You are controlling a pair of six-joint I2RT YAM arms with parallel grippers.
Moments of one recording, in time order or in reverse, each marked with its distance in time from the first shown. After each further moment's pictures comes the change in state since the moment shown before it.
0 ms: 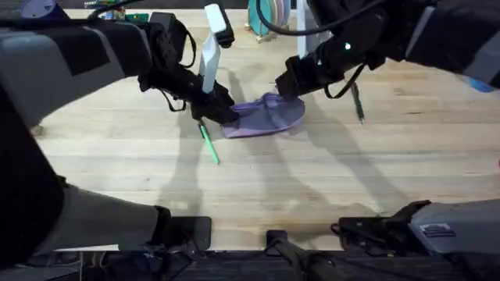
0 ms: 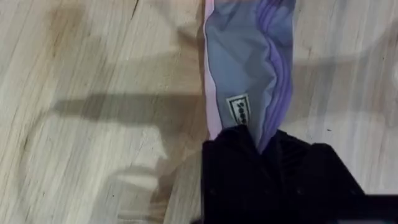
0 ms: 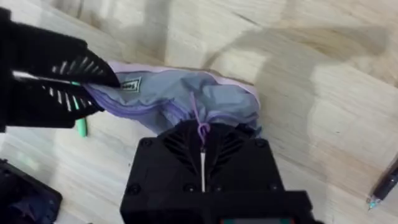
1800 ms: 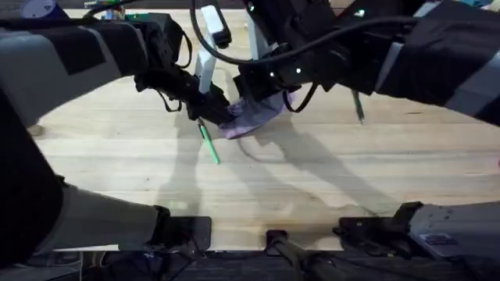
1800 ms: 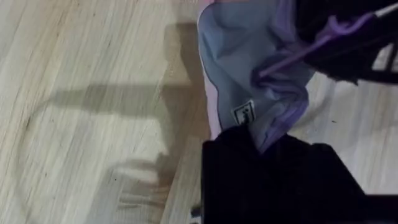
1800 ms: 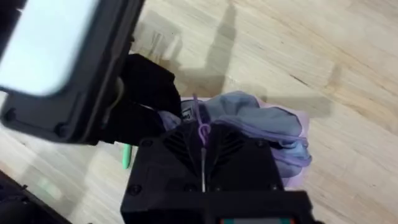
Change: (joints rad) left arm 0.019 0.000 -0.001 -0.014 -0.031 0.000; right arm 0.283 0.000 0.038 0.183 0.200 0.106
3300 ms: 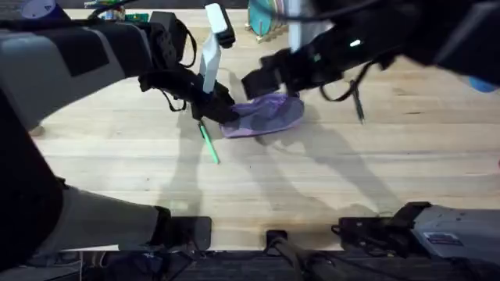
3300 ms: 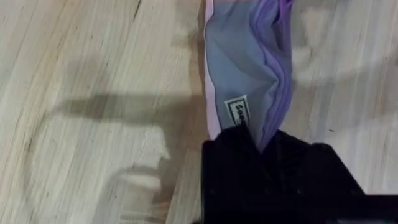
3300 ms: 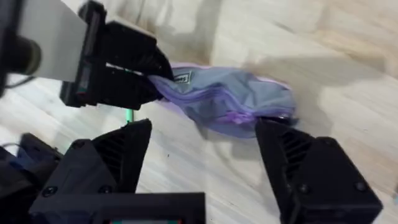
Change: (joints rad) left arm -0.023 -0.005 -0.002 0.024 0.026 0.000; right arm -0.176 -0.094 0.017 -0.230 -0.189 0.003
